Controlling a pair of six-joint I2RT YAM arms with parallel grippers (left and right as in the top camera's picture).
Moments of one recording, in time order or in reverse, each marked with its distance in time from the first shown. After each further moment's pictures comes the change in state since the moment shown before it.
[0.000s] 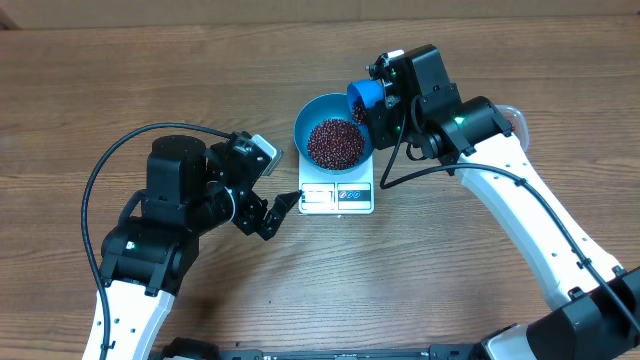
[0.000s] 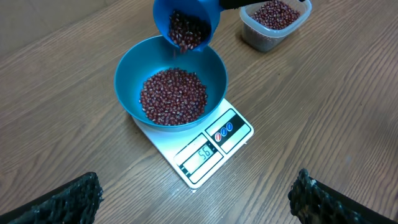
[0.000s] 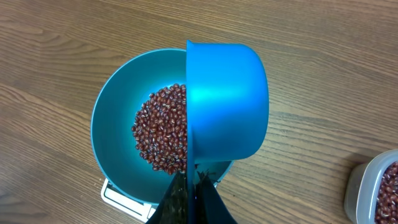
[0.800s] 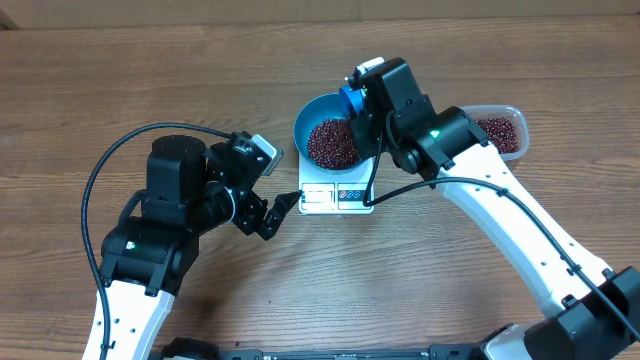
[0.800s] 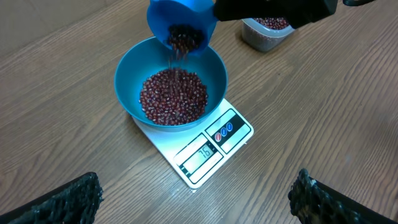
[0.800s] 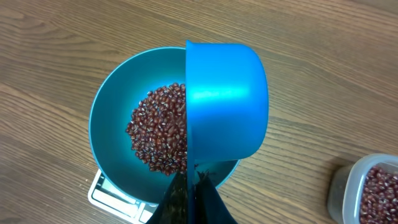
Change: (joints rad) left arm 0.000 0.000 0.000 0.000 0.000 0.000; right arm 0.114 0.000 0.000 -0.003 0.172 0.000
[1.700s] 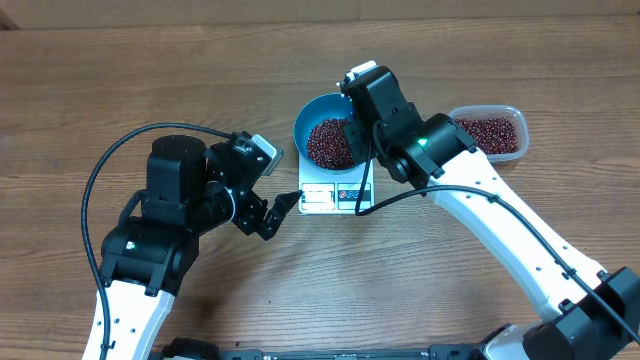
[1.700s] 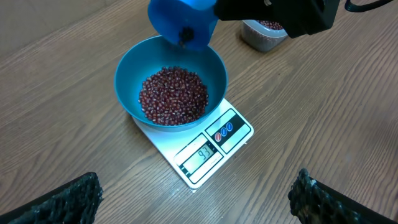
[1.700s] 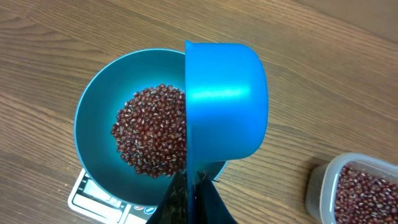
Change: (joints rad) left arm 0.000 0.000 0.000 0.000 0.000 0.000; right arm 0.055 0.000 0.000 -0.004 0.129 0.000
